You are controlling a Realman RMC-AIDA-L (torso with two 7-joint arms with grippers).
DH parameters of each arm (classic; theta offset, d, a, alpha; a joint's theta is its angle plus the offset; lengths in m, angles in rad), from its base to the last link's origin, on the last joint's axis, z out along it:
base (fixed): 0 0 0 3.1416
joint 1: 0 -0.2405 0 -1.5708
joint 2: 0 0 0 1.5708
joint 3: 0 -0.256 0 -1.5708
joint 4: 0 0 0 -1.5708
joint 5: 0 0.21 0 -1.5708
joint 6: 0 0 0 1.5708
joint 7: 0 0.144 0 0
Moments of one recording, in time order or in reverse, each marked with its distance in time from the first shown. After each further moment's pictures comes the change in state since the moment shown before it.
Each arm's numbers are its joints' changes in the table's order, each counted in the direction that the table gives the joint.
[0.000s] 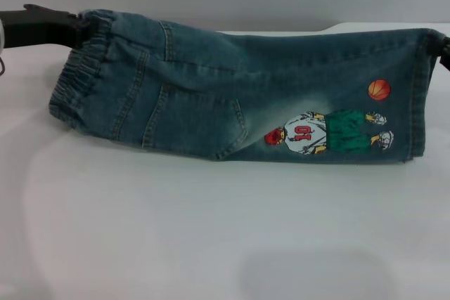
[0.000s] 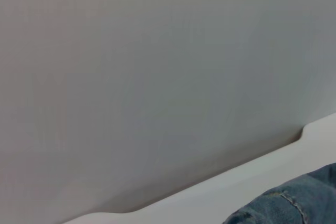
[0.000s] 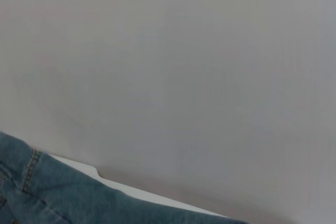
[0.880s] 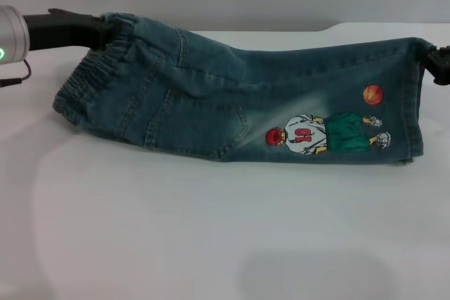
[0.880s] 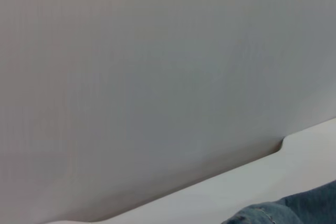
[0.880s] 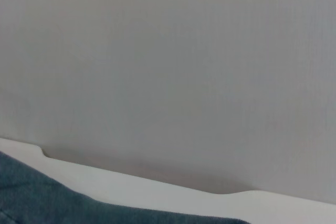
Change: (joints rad) left arm 0.009 0.002 -0.070 0.065 -0.079 -0.060 -0.014; right arm -0.055 0.001 0.084 -0.125 -0.014 0.250 0.016
